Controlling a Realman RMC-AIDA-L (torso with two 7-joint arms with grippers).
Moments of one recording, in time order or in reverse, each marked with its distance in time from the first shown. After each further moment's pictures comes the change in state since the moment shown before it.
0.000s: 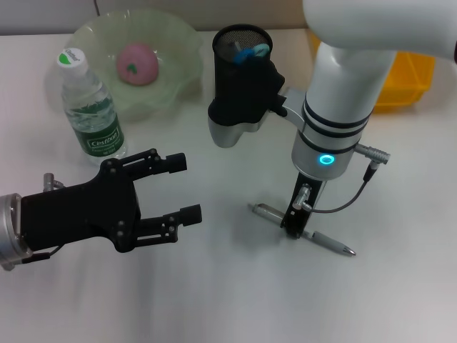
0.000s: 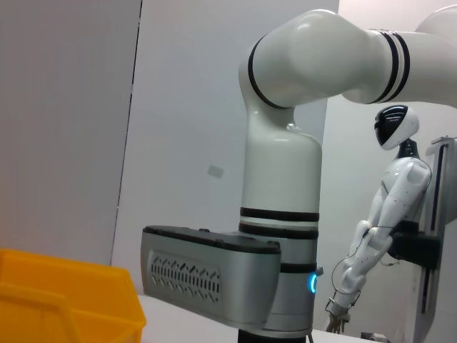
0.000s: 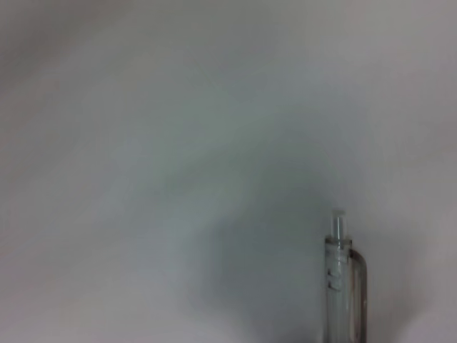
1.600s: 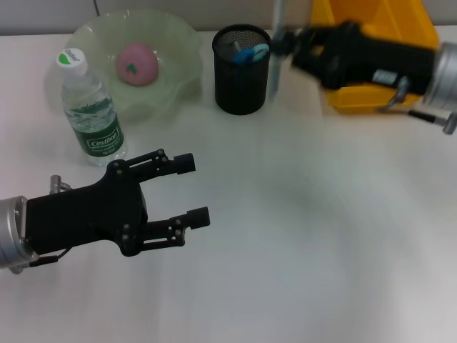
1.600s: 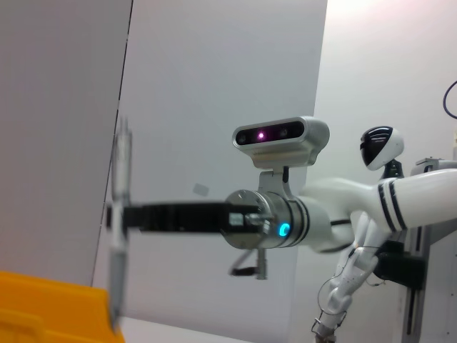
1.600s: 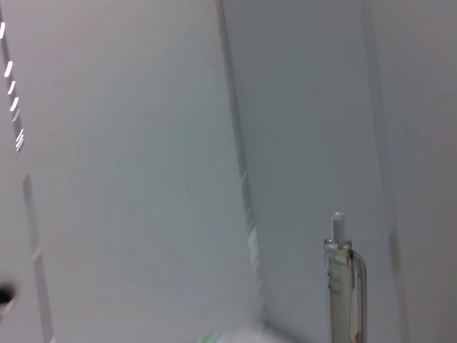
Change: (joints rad) left arm -0.004 -0.008 0.004 -0.024 -0.015 0.027 0.008; right arm -0.592 -0.016 0.948 -0.031 0.869 -0.026 -1.410
